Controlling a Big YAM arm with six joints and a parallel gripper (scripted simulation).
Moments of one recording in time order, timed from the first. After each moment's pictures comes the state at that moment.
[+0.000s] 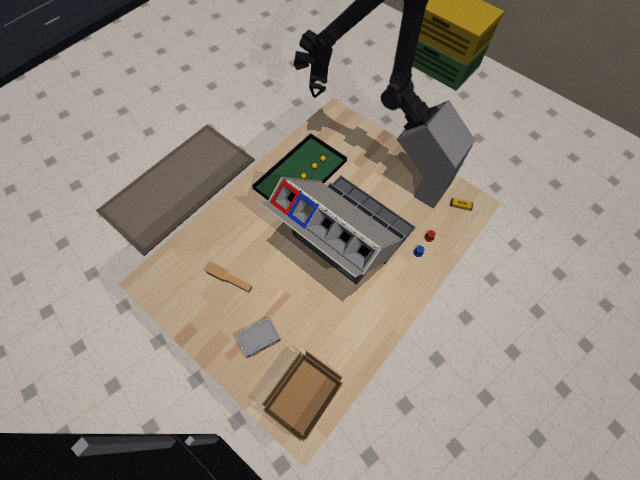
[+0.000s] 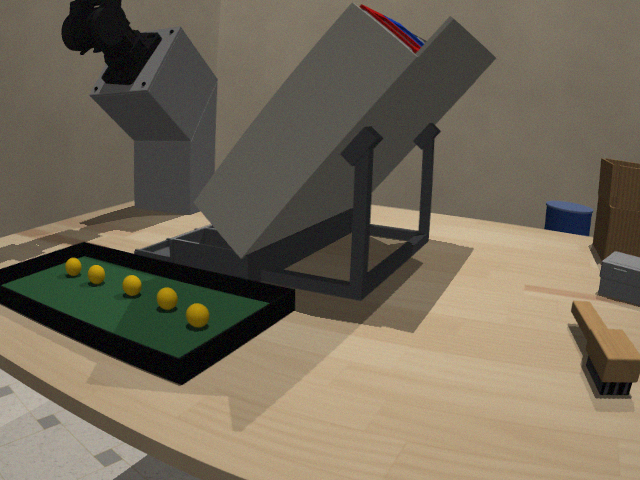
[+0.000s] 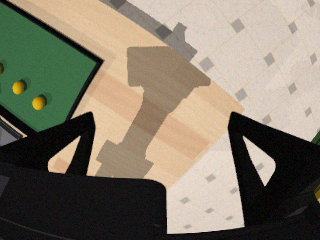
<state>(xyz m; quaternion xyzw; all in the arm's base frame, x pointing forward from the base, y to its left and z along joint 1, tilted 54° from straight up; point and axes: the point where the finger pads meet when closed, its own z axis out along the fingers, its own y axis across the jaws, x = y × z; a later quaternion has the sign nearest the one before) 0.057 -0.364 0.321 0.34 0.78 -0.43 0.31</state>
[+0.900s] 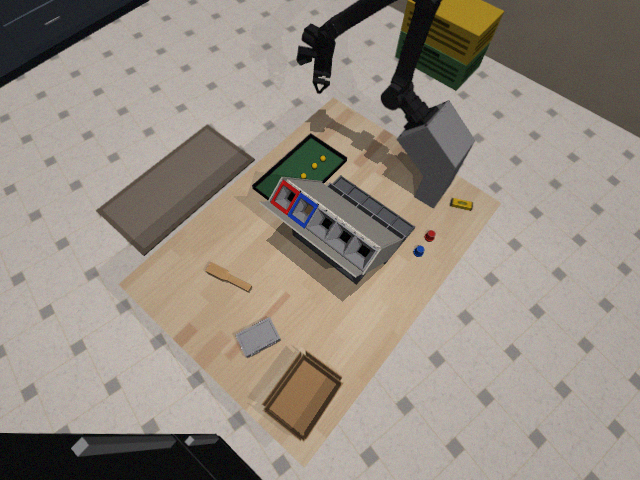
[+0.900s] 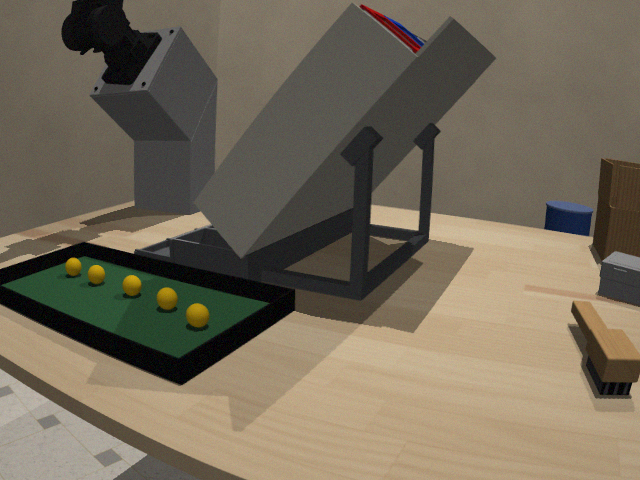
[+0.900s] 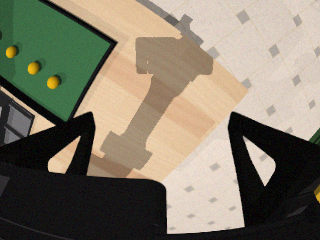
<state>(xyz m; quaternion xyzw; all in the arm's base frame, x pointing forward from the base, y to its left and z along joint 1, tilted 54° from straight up) 0.052 -0.325 0.323 0.34 0.79 -0.42 0.29</state>
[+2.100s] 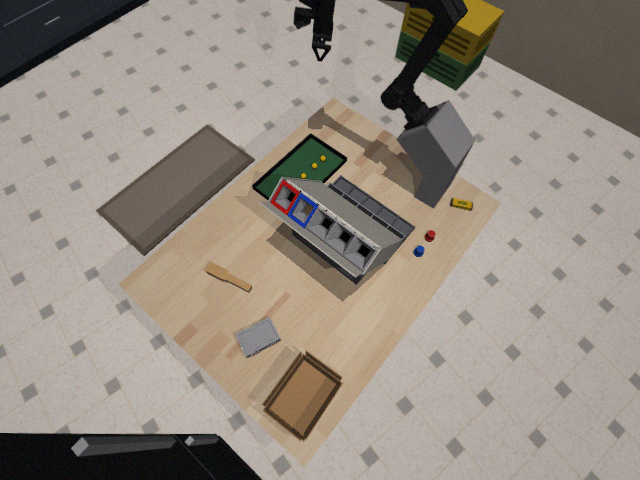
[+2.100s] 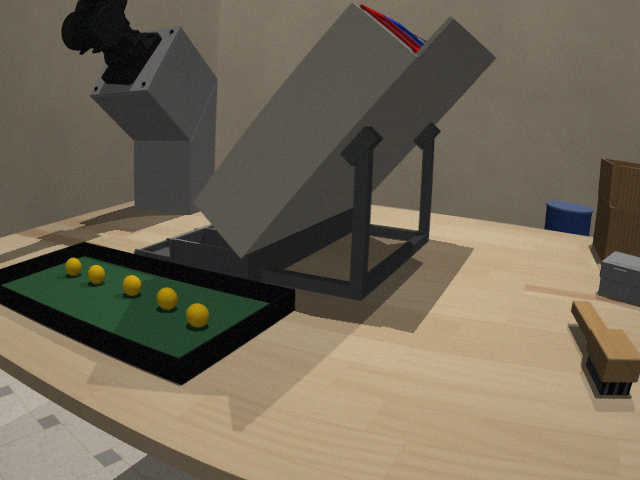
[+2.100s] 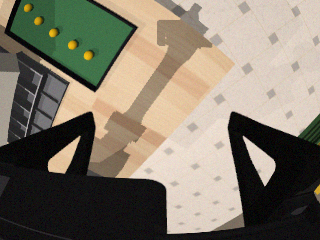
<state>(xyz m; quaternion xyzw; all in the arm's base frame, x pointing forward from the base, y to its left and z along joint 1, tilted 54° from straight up) 0.036 -0.201 0.411 0.36 0.80 -0.38 0.28</state>
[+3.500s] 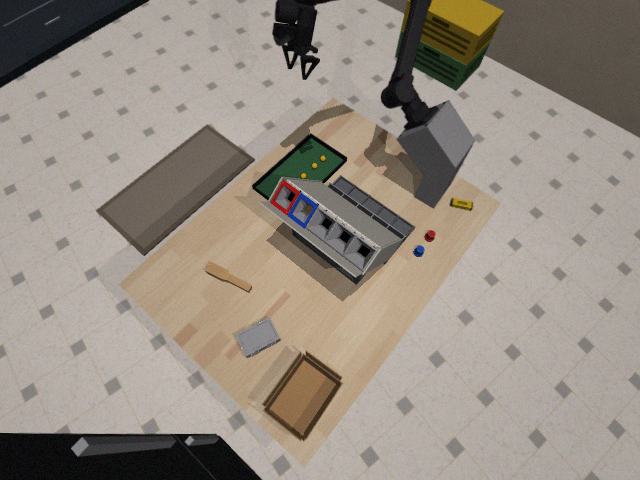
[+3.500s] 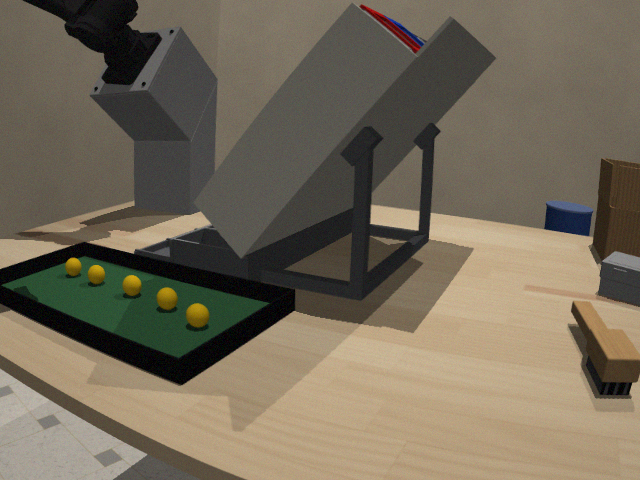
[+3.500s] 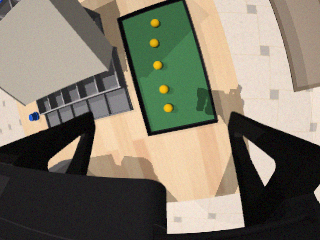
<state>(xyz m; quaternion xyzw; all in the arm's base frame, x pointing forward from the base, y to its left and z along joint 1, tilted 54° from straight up) 0.212 -0.115 0.409 0.00 0.89 -0.34 0.29</state>
